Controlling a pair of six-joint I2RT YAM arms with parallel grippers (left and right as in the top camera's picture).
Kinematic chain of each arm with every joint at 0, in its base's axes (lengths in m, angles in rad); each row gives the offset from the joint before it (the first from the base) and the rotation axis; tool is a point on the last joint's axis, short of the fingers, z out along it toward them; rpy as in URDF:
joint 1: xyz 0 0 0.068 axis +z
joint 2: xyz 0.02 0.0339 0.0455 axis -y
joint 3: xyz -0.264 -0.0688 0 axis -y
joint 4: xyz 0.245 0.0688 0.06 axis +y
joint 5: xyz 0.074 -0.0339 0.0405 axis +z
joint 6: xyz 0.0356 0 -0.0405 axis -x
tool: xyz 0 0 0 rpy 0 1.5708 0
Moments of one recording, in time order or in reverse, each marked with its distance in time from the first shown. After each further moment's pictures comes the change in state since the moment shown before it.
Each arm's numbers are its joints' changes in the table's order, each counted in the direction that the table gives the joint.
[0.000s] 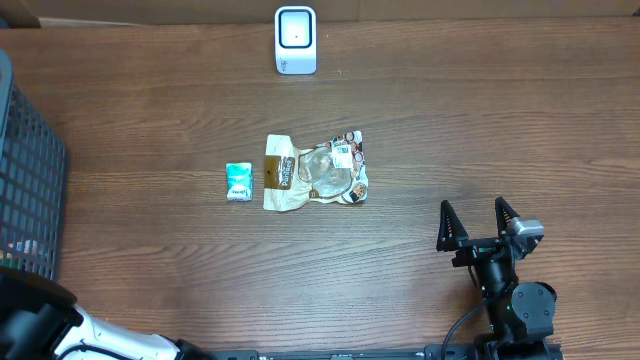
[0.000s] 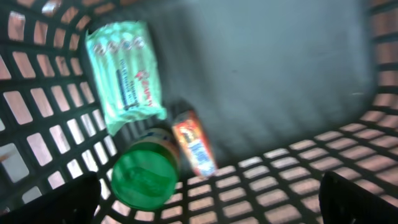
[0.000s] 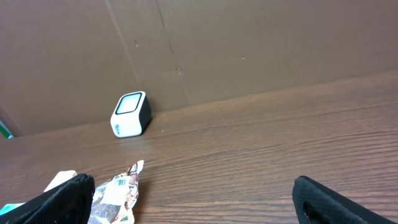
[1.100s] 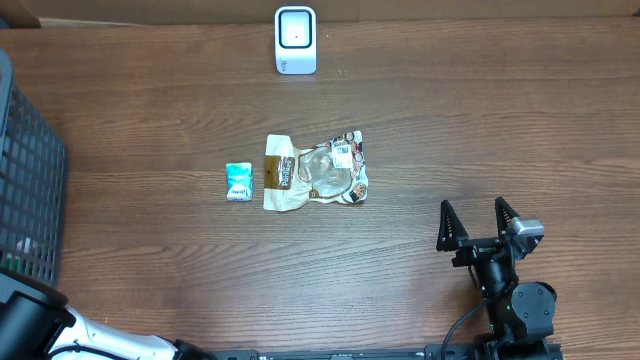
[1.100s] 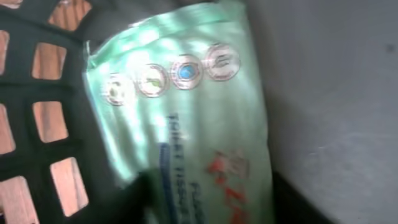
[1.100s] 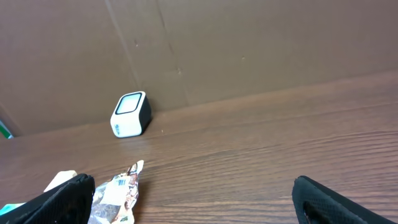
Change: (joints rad) left arm 0.051 -0.034 -0.683 -0.755 0.267 -0.117; right arm 0.000 0.000 0.000 0.000 0.000 0.000
